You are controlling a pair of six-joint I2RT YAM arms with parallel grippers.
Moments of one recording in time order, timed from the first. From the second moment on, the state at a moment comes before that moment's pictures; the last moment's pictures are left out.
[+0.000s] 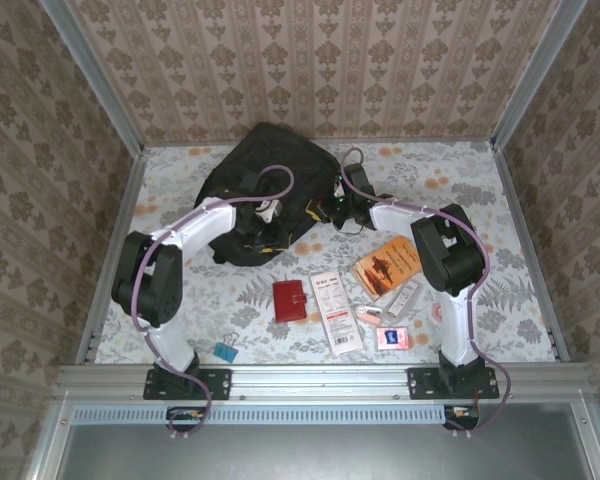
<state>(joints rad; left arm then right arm) -0.50 1.77 1.29 -0.80 0.35 -0.38 0.41 2.08 1.36 0.02 -0.48 1.14</state>
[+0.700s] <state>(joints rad) -0.52 1.77 1.31 -0.86 0.23 -0.32 0.41 2.10 1.39 0.01 -0.50 1.13</state>
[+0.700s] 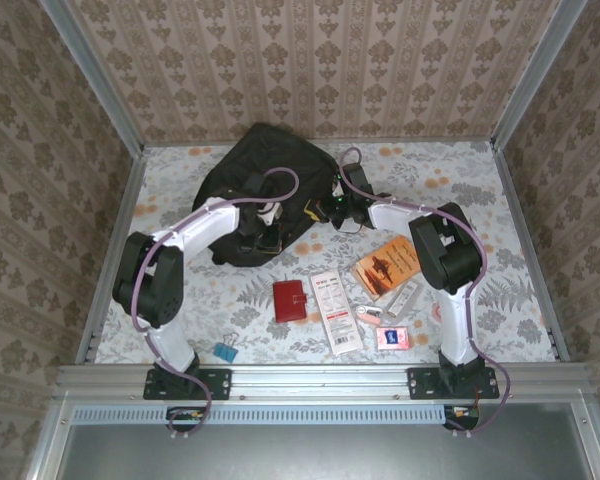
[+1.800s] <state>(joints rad) -0.56 1.57 1.30 -1.02 -0.07 -0.28 0.26 2.11 1.60 -0.34 -0.46 0.89</state>
